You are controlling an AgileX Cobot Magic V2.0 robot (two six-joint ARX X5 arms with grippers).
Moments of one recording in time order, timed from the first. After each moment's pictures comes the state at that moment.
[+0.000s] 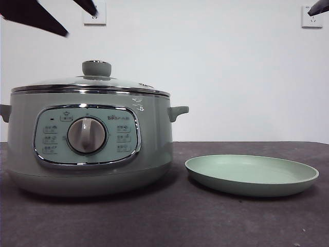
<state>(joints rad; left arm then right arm) -0.34 1.17 1.10 -0.48 0.28 -0.05 0.07 0.94 1.04 -0.72 -0.62 0.03</state>
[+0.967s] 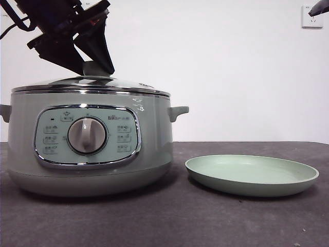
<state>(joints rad) -0.42 1.38 1.12 -0.44 0.15 0.02 0.07 0.94 1.04 -0.72 -0.62 0.03</state>
